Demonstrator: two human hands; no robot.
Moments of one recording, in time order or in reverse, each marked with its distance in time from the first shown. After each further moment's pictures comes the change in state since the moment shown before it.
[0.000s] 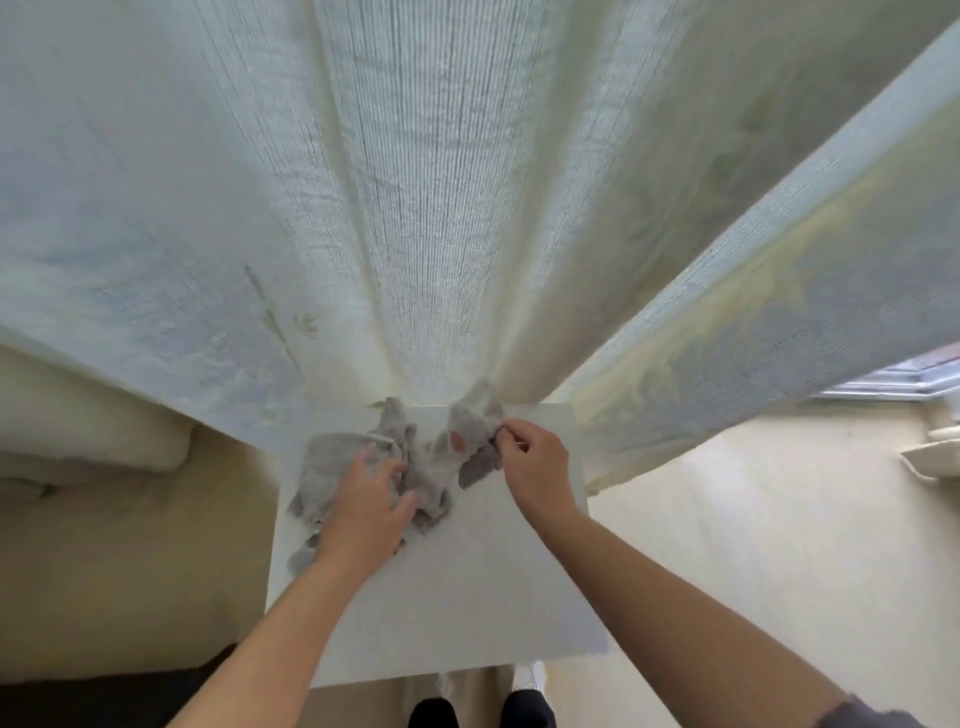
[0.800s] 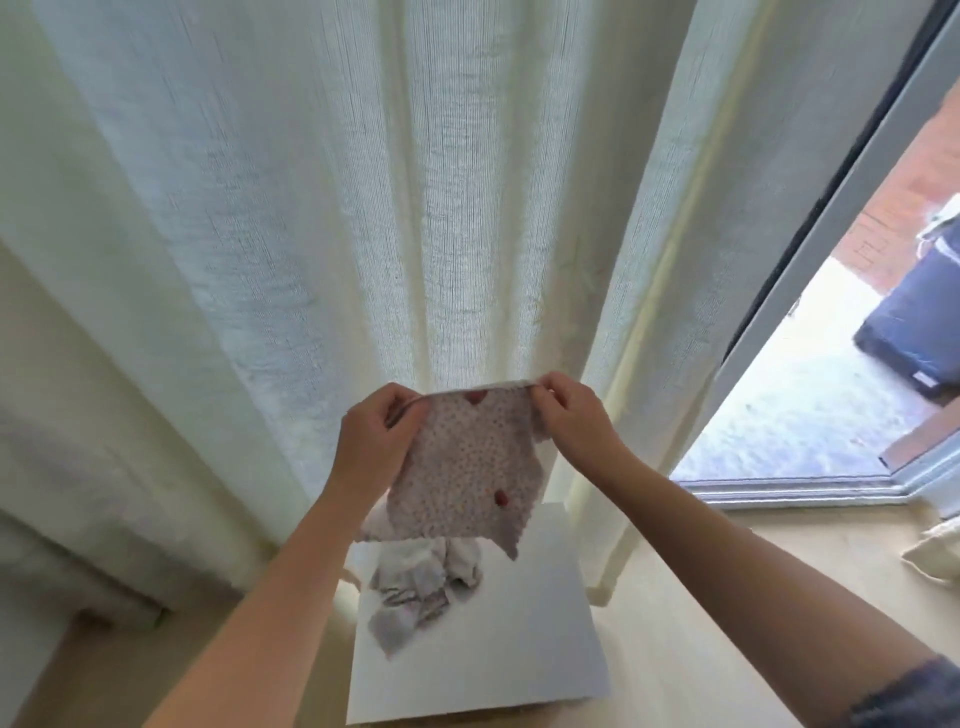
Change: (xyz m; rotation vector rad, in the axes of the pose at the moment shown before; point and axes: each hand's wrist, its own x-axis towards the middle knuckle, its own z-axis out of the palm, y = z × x) left_hand -0.189 0.186 -0.258 -0.455 0.477 0.454; right_hand -0.166 -0.243 -0.175 -0.030 0.059 -0.485
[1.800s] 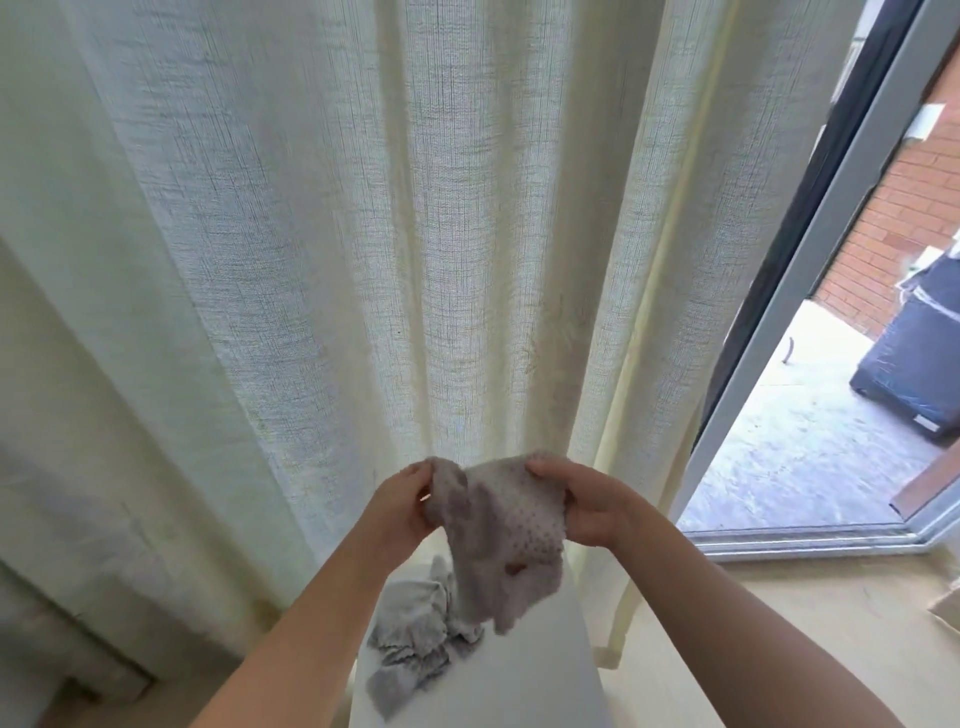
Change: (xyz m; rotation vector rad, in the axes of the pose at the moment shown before) left_hand -0.002 -0.023 0.031 -0.788 -0.223 -0.642; right_hand -0.014 0.023 -0.012 1.082 -0.435 0.687
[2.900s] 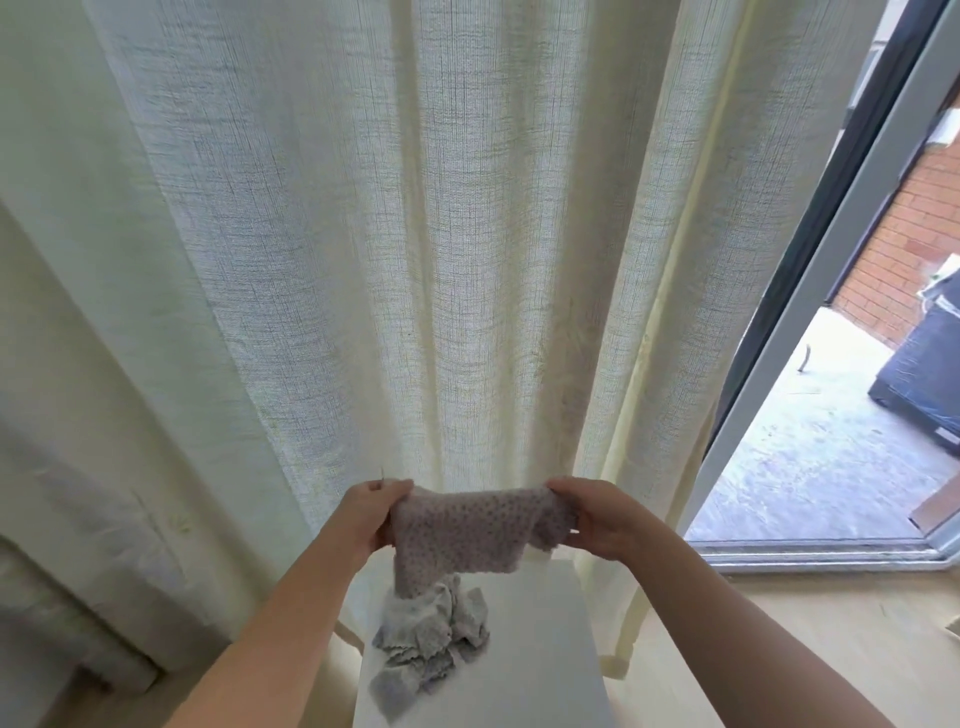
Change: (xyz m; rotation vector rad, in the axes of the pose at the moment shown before) left_hand -0.008 0.015 -0.034 0.279 0.252 -0.068; right_hand 0.003 0.007 -0.018 -0.337 0.262 -0.060
